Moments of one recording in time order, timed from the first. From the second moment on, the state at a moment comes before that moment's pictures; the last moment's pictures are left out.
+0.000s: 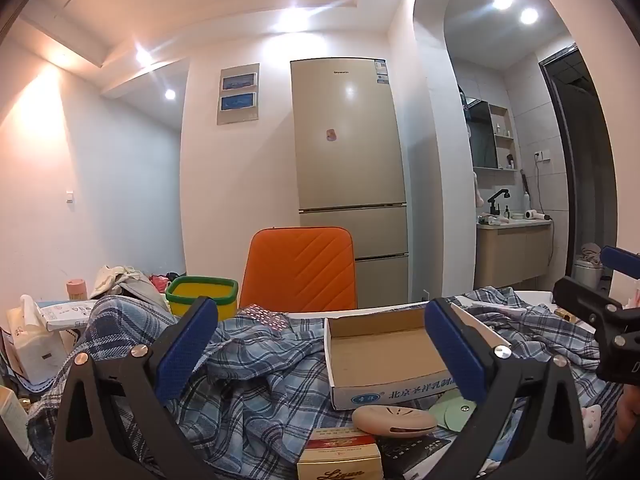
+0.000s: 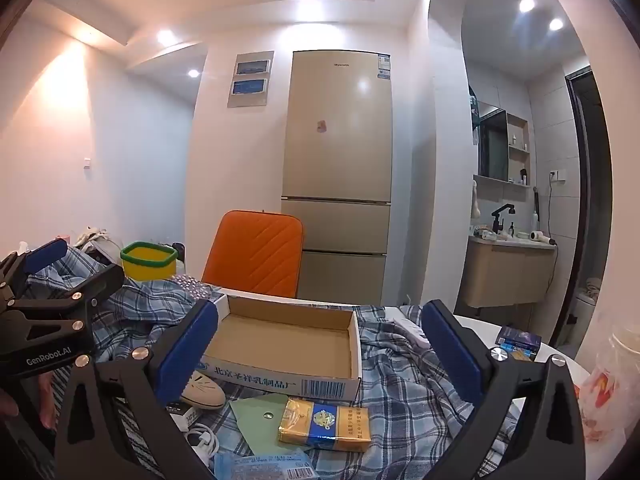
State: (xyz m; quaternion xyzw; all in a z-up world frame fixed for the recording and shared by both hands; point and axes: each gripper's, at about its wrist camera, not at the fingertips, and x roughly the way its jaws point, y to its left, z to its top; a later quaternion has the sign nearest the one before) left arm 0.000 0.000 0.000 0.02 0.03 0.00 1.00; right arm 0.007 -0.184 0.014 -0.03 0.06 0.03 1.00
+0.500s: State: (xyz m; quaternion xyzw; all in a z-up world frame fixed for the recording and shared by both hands) left arm 0.000 0.000 0.000 0.02 0.04 0.00 1.00; right arm 0.007 -0.183 0.014 -0.04 0.06 0.03 1.00
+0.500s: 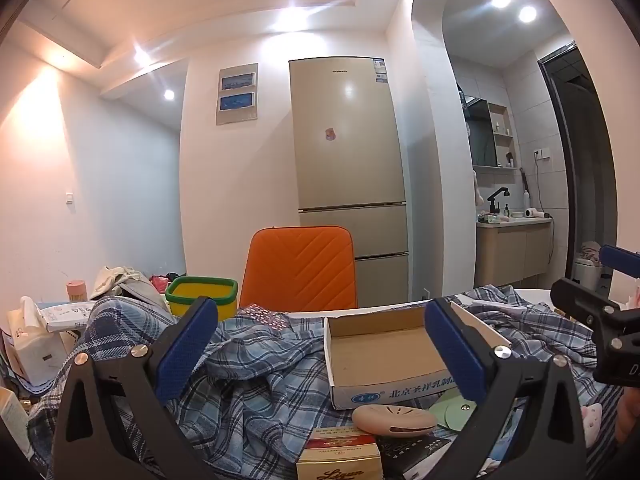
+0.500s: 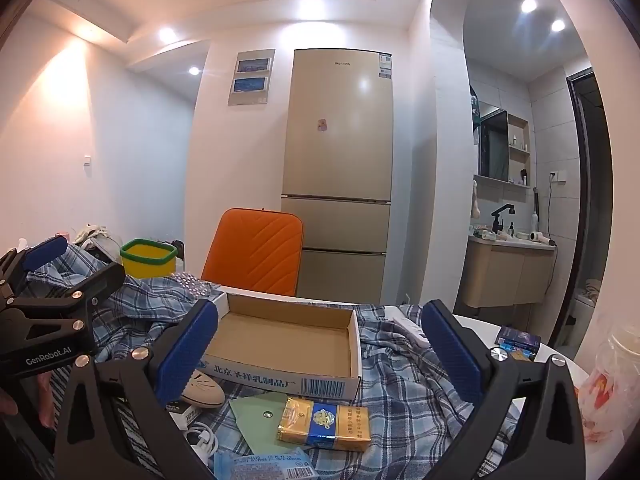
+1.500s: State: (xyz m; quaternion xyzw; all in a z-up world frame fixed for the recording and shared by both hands) left arm 0.000 0.000 0.000 0.03 0.04 0.00 1.00; right arm 0.000 -0.189 0.018 -0.04 0.04 -0.01 1.00
